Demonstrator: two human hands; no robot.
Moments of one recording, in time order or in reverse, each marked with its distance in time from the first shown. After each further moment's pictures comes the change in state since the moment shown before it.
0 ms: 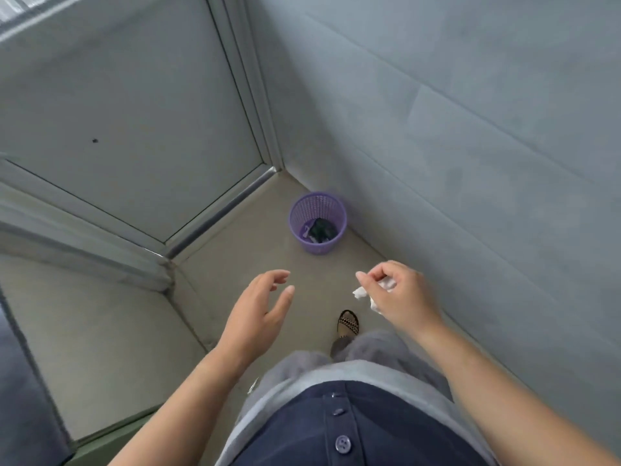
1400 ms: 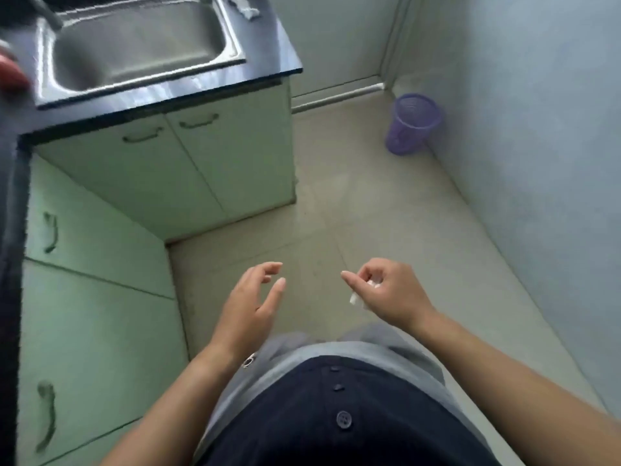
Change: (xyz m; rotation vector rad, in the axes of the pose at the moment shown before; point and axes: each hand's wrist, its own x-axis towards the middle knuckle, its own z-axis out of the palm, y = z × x) left_hand -0.813 -0.168 0.066 -0.197 0.340 -0.258; right_hand -0.732 0.059 0.139 -0.210 -0.437 -0.311
